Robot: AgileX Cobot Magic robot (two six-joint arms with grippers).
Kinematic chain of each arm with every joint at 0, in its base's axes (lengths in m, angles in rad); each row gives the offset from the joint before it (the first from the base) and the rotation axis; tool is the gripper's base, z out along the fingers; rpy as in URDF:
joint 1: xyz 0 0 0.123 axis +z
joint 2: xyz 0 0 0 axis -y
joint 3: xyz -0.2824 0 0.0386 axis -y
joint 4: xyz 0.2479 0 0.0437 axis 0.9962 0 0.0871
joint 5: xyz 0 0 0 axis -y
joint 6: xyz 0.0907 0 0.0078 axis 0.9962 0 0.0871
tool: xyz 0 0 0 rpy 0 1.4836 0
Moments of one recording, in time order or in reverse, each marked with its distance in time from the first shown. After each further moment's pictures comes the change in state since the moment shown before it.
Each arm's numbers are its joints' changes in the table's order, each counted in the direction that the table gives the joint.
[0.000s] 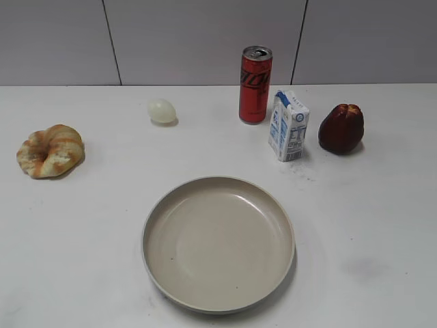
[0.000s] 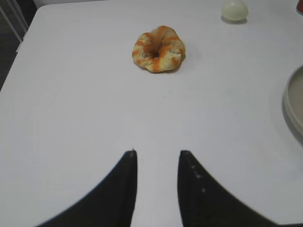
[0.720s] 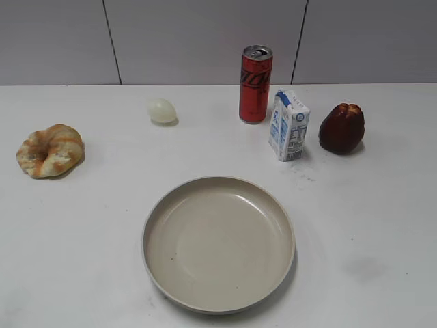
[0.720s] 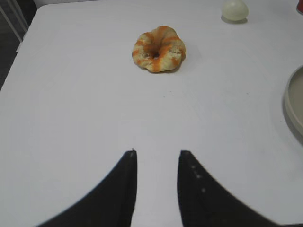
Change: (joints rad) left arm 0.000 0.000 0.000 0.000 0.000 0.000; right arm 0.000 -0.011 0.003 0.001 0.006 0.020
